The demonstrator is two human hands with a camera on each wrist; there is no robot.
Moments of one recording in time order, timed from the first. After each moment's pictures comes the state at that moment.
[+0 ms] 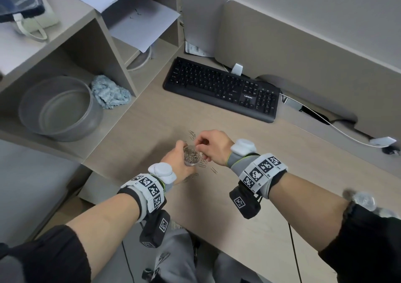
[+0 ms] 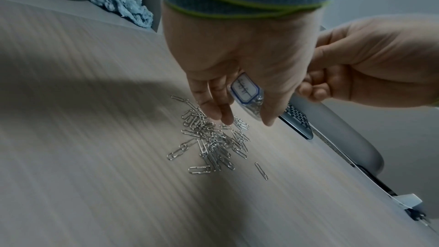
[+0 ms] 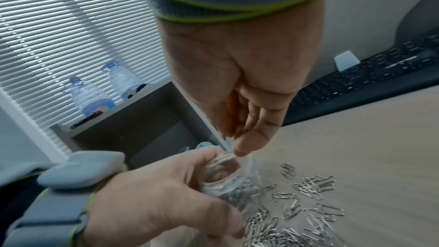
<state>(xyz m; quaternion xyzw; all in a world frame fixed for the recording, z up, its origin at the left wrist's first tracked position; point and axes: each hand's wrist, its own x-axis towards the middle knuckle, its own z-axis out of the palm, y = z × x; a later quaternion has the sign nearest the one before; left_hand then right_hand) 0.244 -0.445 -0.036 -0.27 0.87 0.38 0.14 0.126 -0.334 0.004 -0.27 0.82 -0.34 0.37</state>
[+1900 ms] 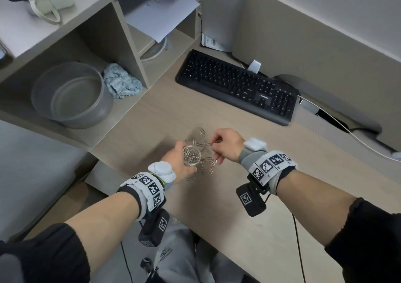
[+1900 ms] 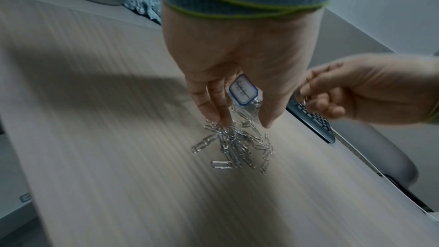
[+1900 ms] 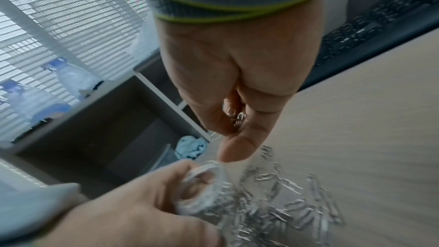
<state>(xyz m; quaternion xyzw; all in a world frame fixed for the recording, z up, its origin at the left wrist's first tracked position) 0.258 -0.454 -0.052 -0.32 0.86 0.38 0.15 0.107 -0.335 -0.018 -0.20 0.82 -0.31 0.43</state>
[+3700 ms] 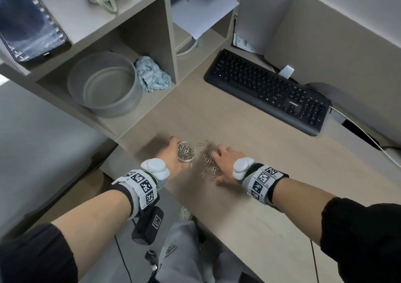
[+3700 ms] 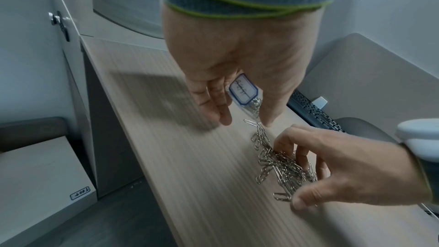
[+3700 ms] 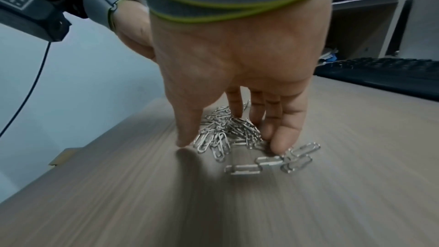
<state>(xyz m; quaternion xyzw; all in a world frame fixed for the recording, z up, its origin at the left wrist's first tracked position) 0.308 -0.517 -0.055 -0.39 0.82 0.39 0.13 0.155 -0.364 -0.070 -0.56 0.76 0.14 0.30</state>
